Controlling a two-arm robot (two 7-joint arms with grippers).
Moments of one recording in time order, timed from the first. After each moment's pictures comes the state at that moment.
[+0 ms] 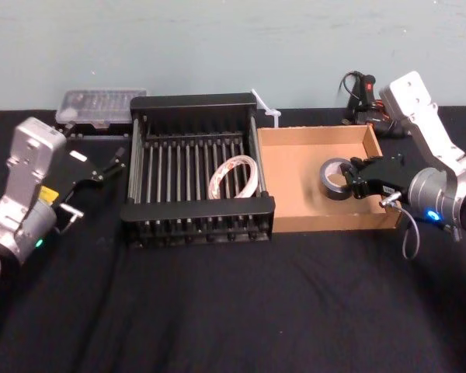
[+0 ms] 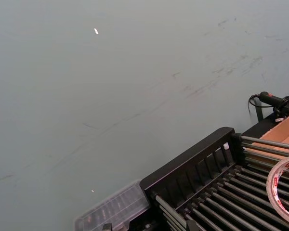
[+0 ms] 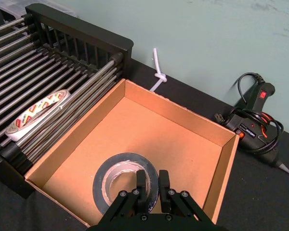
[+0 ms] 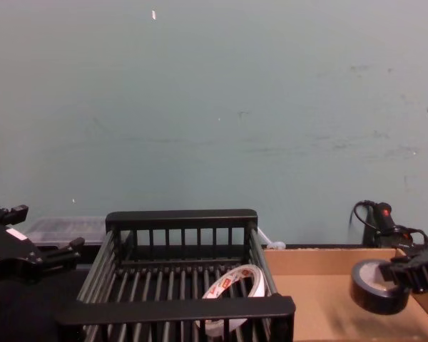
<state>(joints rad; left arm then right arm) -0.20 0.60 0.45 -1.41 -0.25 -0.12 0.03 0.31 0.47 -0.37 -1.54 0.25 0.56 0.28</state>
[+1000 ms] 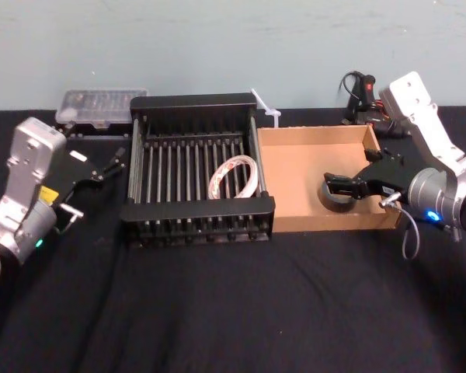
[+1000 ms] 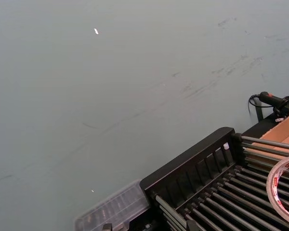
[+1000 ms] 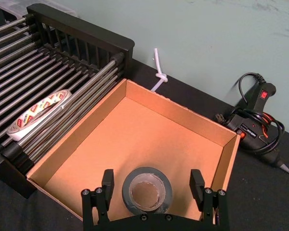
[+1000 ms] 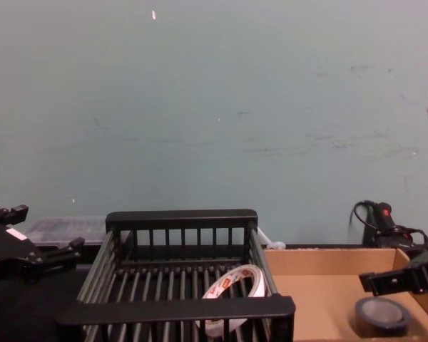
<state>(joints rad) -0.20 0.60 0.45 -1.41 -0.25 -0.12 0.03 0.31 0.47 -0.37 -1.54 0.25 0.56 0.28</state>
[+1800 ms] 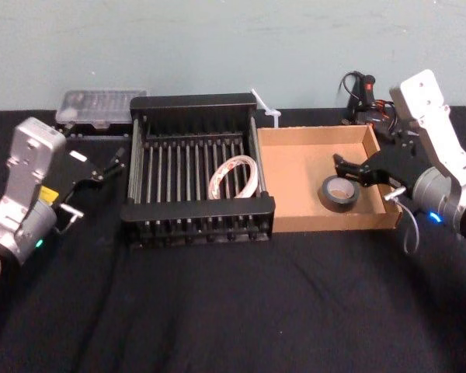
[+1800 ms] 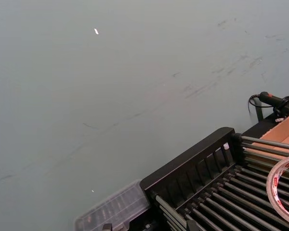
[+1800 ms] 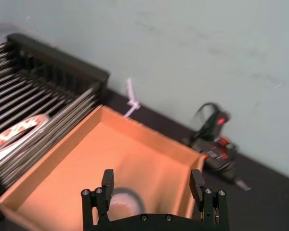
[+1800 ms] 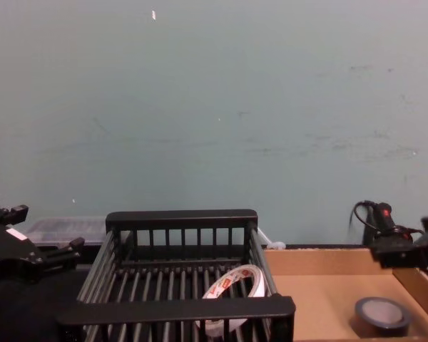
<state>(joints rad) -0.20 0.60 0.45 -1.41 -0.25 -0.12 0.03 0.23 0.44 -0.33 -1.60 0.17 0.43 0.17</state>
